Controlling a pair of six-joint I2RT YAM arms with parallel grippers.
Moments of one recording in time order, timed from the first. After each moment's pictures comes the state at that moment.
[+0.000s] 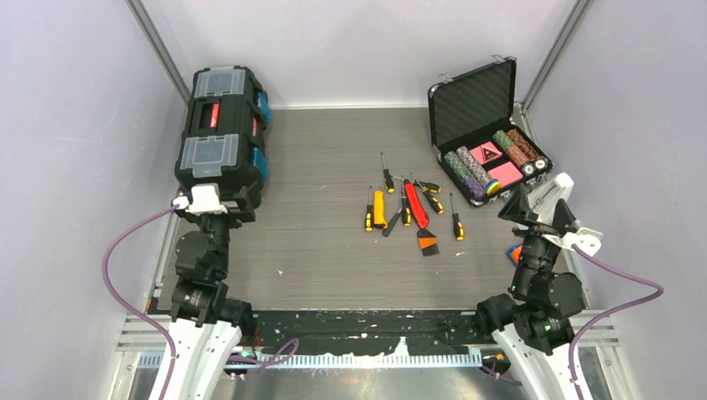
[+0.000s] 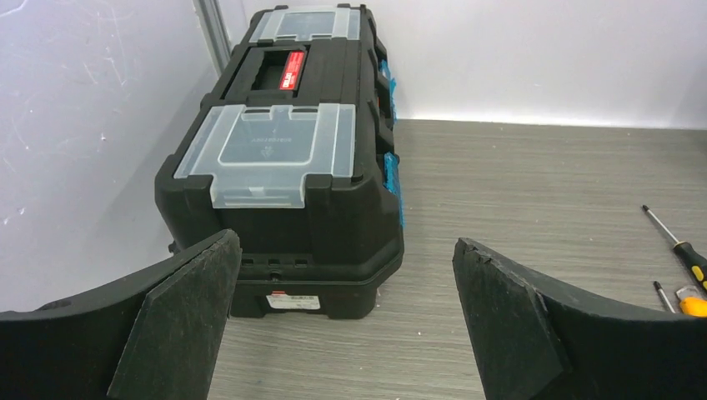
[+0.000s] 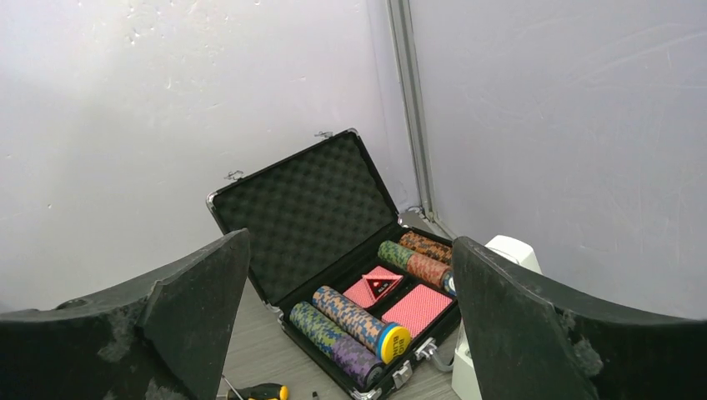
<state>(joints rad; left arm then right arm) -0.19 0.34 0.50 -0.07 -0.30 0.05 0.33 0.05 0.44 0.10 0.64 -0.05</state>
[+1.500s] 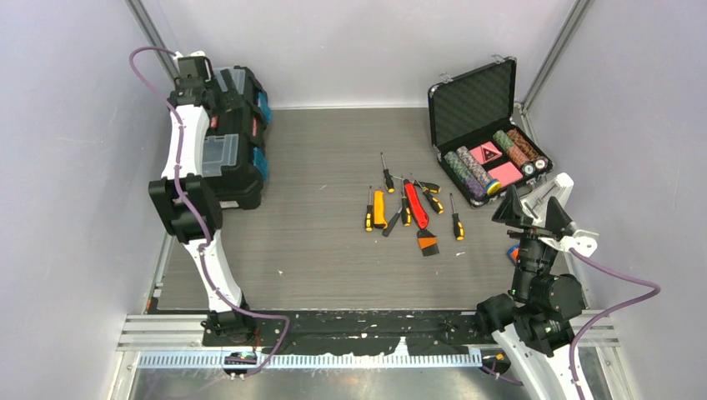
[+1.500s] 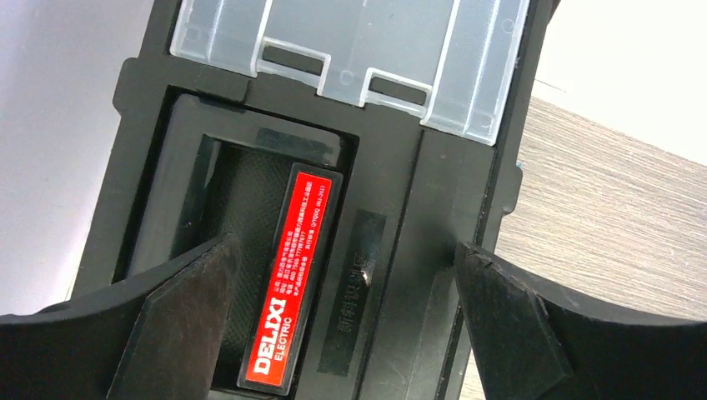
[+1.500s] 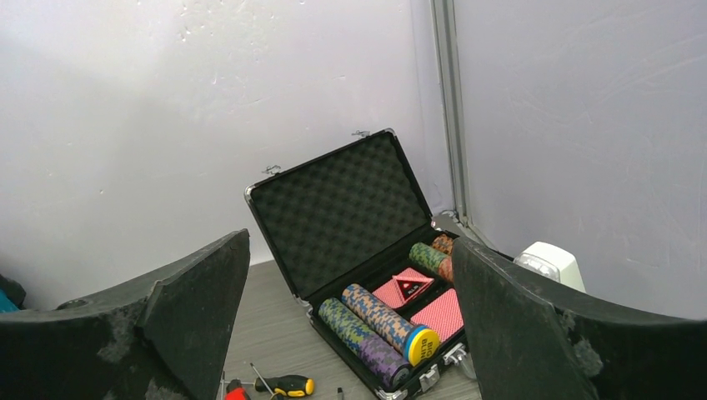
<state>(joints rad) 0.14 2.08 2.11 -0.67 -0.07 -0.21 0.36 0.02 0.42 0.09 0.57 -0.03</state>
